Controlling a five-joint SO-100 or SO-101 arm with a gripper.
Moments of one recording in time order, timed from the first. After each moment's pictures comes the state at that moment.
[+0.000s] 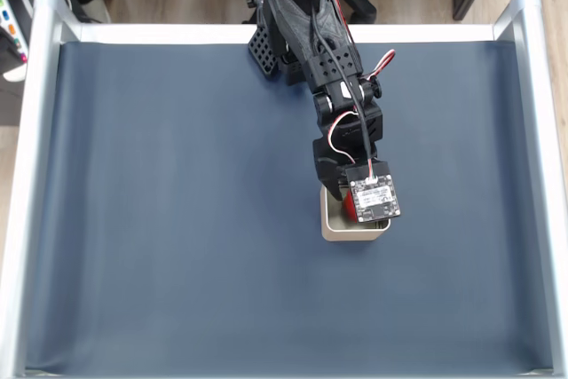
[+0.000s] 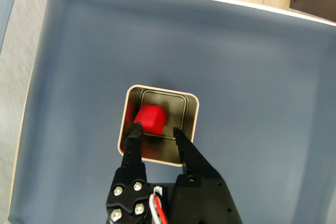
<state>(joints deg) -24.3 118.2 123.0 49.1 -79.5</state>
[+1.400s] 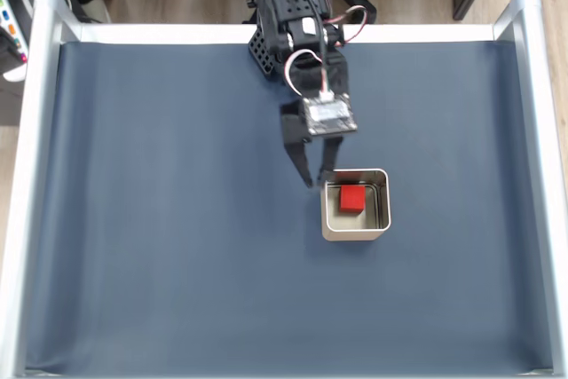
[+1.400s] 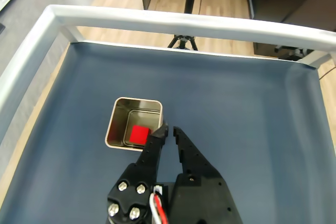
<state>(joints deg) -12.5 154.1 139.9 44.6 -86.8</state>
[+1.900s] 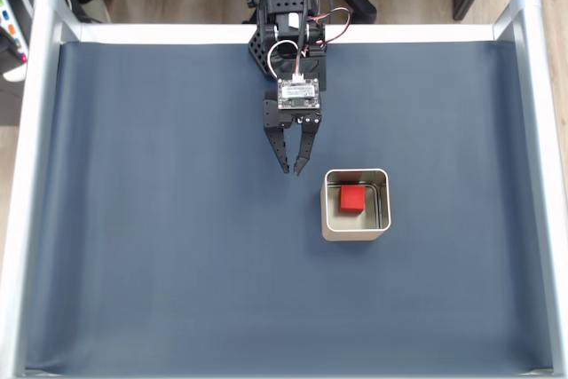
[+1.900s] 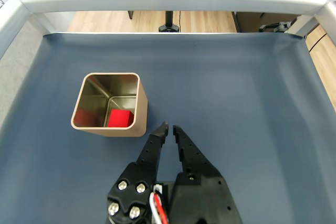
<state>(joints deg) -7.6 181.4 169.5 40.2 -86.7</state>
